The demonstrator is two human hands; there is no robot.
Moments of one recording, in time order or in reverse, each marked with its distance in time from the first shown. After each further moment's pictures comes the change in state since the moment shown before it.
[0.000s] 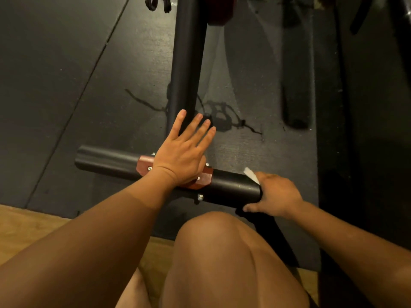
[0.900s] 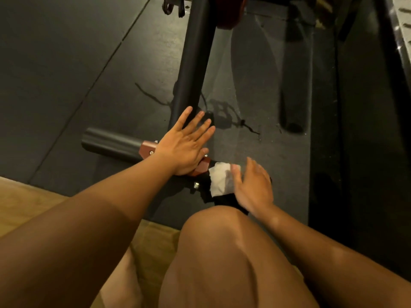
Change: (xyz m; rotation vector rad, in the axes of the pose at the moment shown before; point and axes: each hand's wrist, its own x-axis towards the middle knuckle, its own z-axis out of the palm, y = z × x) left_hand -0.014 0.008 -0.005 -0.030 -0.156 0.028; right_hand -0.012 -0.050 0.024 0.273 0.375 0.165
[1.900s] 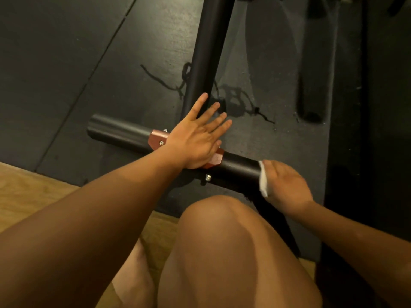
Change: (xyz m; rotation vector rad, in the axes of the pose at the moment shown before) left_hand 0.000 -0.004 0.003 0.023 0.052 0.069; right_hand 0.007 0.049 -0.012 -0.422 -0.111 -0.385
